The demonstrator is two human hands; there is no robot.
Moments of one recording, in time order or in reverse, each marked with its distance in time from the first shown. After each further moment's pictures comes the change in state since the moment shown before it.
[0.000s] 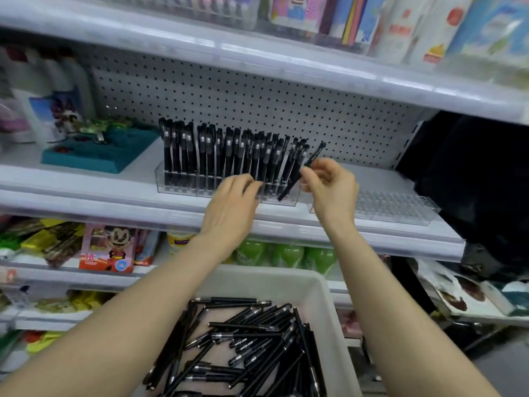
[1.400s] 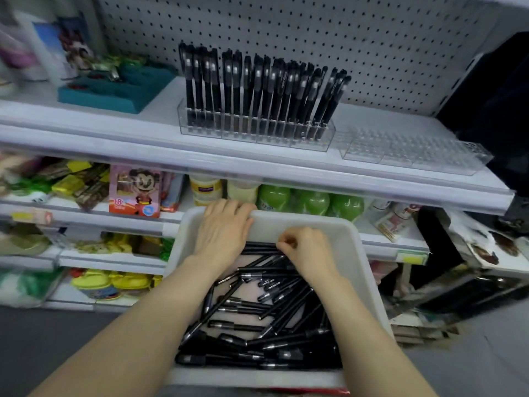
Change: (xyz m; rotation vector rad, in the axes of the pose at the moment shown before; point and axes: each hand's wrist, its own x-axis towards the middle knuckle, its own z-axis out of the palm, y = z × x) left_hand -0.135 -0.048 0.046 0.047 -0.141 -0.063; right_hand -0.157 0.099 0.038 -0.743 -0.607 0.048
